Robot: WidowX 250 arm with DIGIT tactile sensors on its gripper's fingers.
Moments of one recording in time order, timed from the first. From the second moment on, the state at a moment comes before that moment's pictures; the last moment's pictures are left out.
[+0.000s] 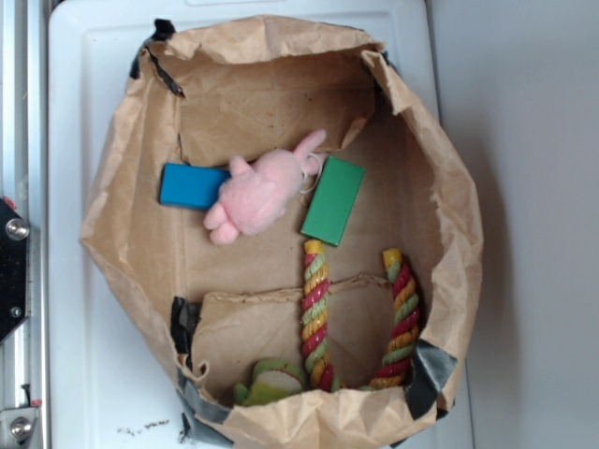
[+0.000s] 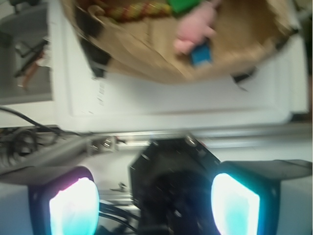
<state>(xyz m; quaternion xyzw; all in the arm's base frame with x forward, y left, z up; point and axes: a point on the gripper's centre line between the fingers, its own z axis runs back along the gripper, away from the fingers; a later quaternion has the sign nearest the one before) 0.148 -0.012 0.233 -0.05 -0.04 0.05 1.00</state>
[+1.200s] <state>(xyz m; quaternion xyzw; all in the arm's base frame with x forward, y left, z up) 0.283 0.022 0.154 -0.03 -0.11 0.43 0.89</state>
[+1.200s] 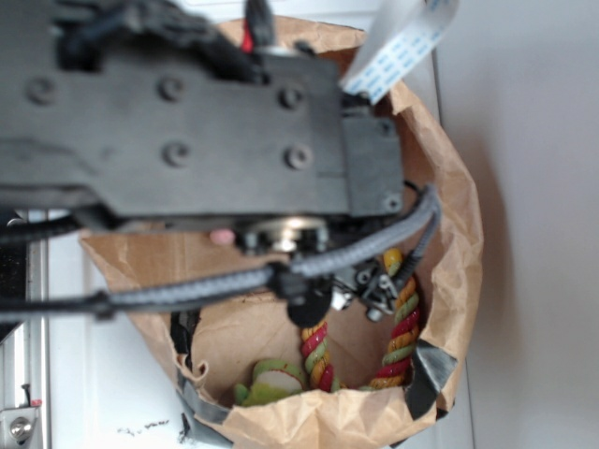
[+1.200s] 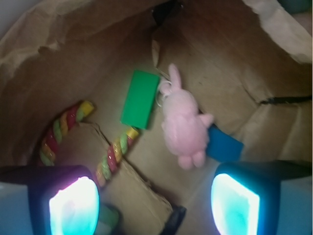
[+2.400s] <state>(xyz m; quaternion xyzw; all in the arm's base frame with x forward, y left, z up) 0.299 0.035 0.103 -0.03 0.01 0.60 0.80</state>
